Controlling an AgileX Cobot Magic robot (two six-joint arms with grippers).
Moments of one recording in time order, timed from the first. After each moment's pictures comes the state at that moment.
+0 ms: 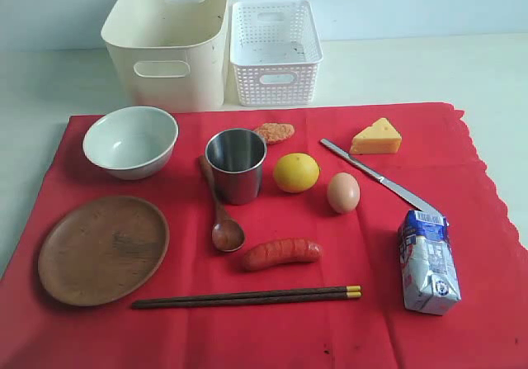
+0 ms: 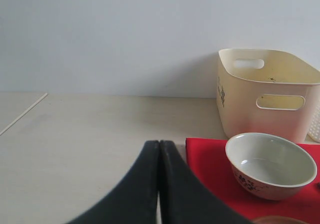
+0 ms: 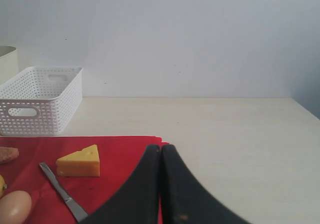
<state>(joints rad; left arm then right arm) 0.04 0.01 0.00 0.04 0.15 -0.03 0.09 0.01 0.00 0.26 0.19 -0.28</state>
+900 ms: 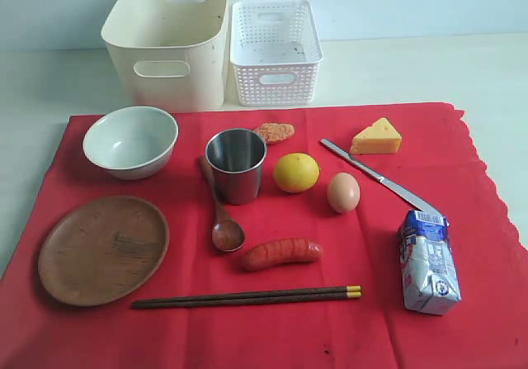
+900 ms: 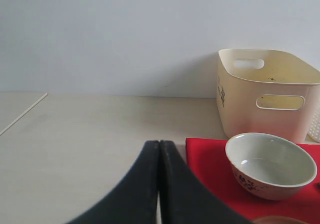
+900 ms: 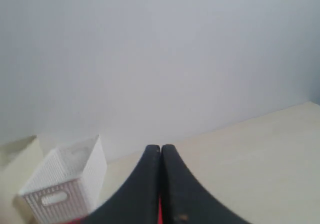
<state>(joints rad) 0.04 0.01 0.00 0.04 0.15 -0.03 0.09 0.01 0.00 0.52 0.02 -0.22</state>
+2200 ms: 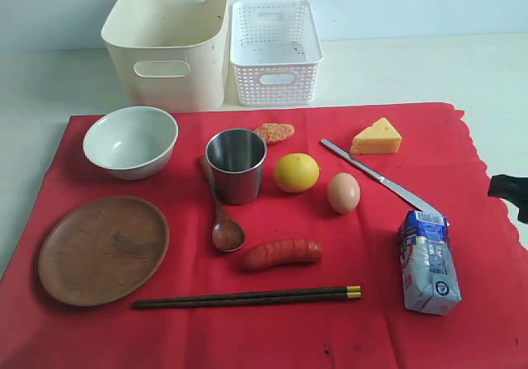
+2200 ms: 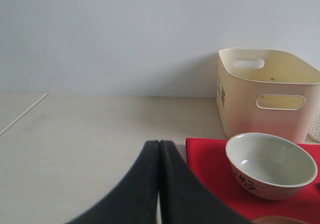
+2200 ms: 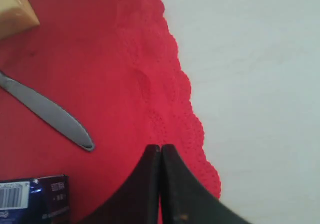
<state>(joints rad) 0.04 0.01 0.00 0.04 0.15 -0.03 0.09 1.30 -0.32 0.57 0.10 -0.26</state>
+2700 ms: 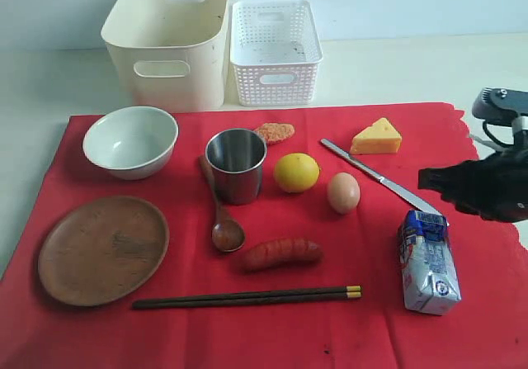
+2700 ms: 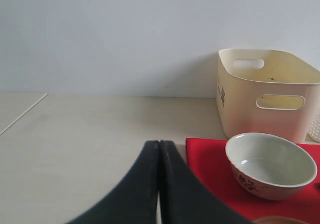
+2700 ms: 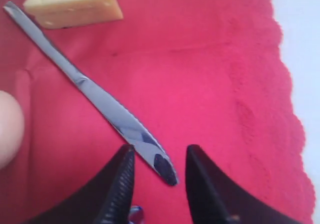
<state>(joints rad) 0.04 0.01 0.00 0.04 0.15 -0.03 0.35 1.50 -0.44 0.57 0.00 -0.26</state>
